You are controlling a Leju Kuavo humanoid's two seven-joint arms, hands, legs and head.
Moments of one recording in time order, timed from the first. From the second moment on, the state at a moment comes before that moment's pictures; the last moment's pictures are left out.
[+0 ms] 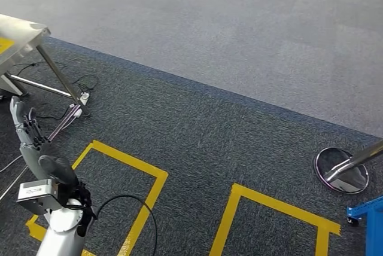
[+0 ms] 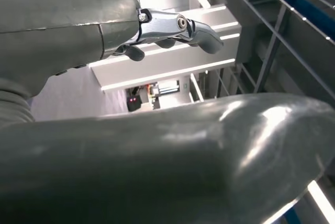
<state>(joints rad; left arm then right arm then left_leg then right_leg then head) -0.01 -0.11 -0.07 -1.68 -0.31 0.70 -0.64 -0.07 0.13 -1.18 -0.21 1.24 -0.04 0.02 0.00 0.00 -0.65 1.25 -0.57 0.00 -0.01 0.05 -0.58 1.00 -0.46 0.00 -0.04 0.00</state>
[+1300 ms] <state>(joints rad) -0.02 -0.11 -0.08 -1.68 -0.31 0.70 -0.64 -0.07 0.14 -1.18 -0.21 1.25 -0.04 0.02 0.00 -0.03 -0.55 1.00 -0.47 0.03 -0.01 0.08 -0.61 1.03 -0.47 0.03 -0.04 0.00</state>
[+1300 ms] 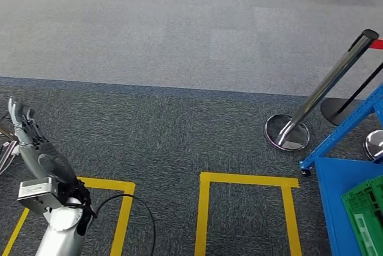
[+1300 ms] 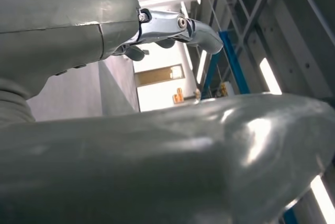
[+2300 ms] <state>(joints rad) 0.01 -0.06 -0.09 -1.68 -0.31 0.64 -0.62 -0.07 0.14 -1.18 -0.21 1.25 -0.06 -0.02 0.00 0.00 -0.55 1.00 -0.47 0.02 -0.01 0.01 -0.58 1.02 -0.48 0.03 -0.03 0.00</state>
